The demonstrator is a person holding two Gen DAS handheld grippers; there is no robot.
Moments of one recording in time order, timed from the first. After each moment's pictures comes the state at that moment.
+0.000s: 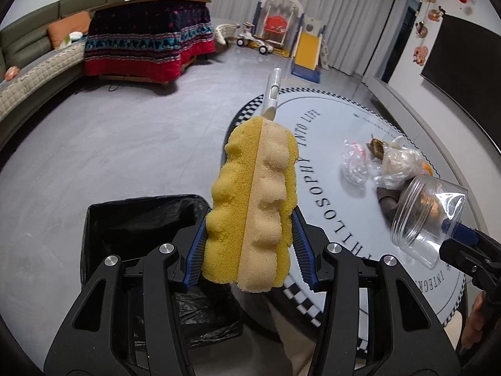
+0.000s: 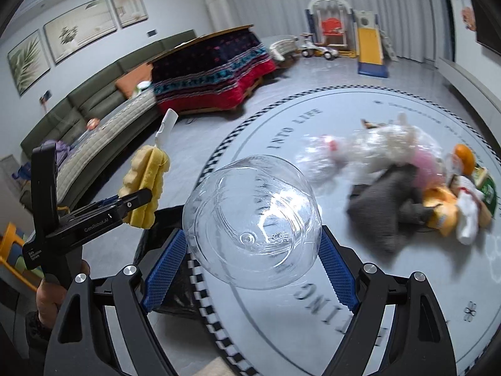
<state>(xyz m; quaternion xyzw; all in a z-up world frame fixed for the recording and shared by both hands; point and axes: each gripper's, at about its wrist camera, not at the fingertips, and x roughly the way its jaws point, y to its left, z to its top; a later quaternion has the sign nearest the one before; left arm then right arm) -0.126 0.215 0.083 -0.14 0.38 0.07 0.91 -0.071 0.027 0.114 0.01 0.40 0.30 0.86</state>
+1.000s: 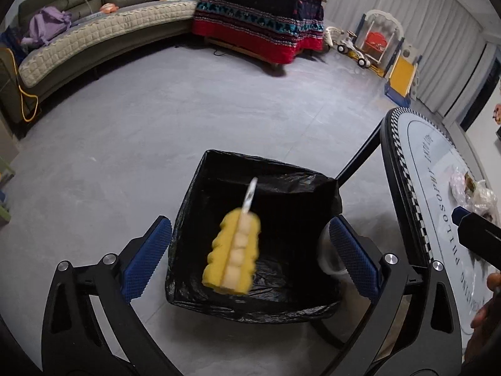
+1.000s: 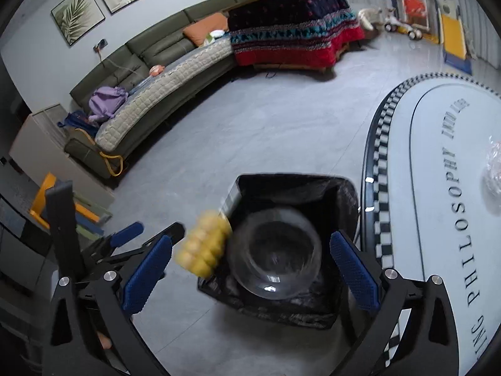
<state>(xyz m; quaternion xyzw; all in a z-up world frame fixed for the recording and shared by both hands) -0.238 0.356 0.025 -0.23 0.39 0.25 0.86 -0.101 0.217 0.088 -0.03 0.44 0.43 0.79</state>
